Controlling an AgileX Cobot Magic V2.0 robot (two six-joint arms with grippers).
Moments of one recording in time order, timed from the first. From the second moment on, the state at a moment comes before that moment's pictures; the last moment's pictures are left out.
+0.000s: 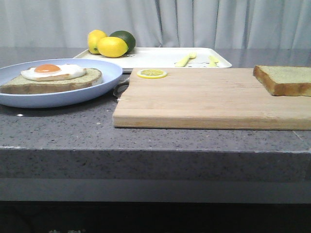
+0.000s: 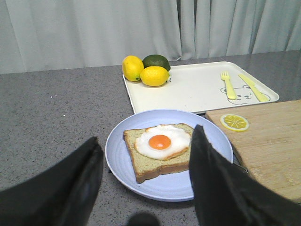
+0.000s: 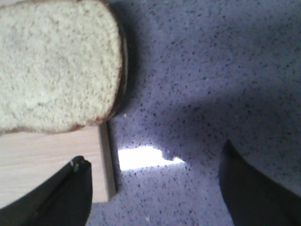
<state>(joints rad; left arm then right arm) -0.28 0.38 -0.70 0.01 0.57 -0.01 -0.51 1.33 -1.11 0.43 1.10 -0.33</state>
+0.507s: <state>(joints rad) -0.28 0.38 -0.70 0.01 0.57 -0.01 -0.64 1.69 -1.12 0.98 1.14 -0.77</state>
